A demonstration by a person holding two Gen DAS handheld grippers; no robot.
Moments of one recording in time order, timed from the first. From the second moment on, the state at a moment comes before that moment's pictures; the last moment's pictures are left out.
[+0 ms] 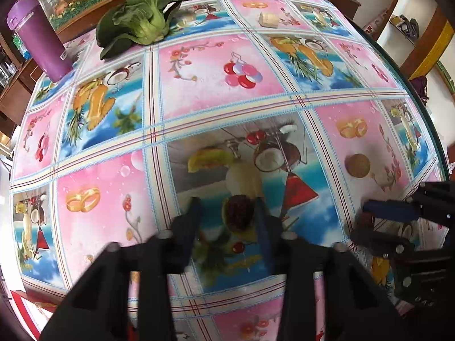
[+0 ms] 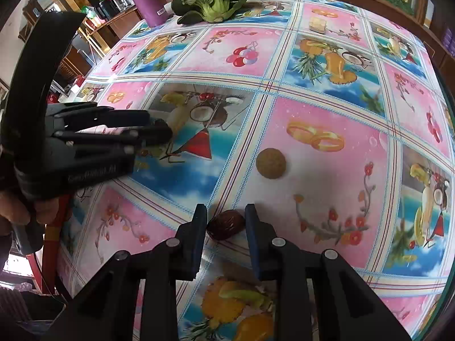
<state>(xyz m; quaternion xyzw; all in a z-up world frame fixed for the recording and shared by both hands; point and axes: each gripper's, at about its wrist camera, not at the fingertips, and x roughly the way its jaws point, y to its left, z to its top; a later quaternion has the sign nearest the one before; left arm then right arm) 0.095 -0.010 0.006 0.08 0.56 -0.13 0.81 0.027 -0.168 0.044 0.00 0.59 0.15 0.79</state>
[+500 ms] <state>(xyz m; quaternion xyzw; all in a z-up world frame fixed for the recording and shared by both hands) 0.055 0.013 0.049 0.01 0.53 -0.10 0.84 0.003 -0.176 0.061 0.07 0.58 0.15 0.79</state>
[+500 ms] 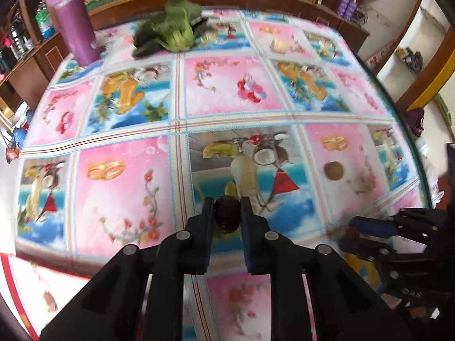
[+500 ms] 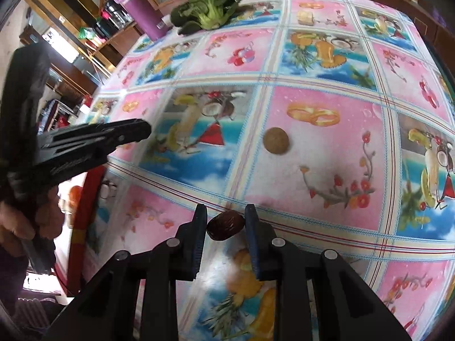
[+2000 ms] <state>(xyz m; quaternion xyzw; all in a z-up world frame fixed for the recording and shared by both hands) -0.135 0.214 0.081 -0.03 0.50 0.18 0.84 -0.065 0.109 0.077 -0.13 0.55 0.40 0.72</state>
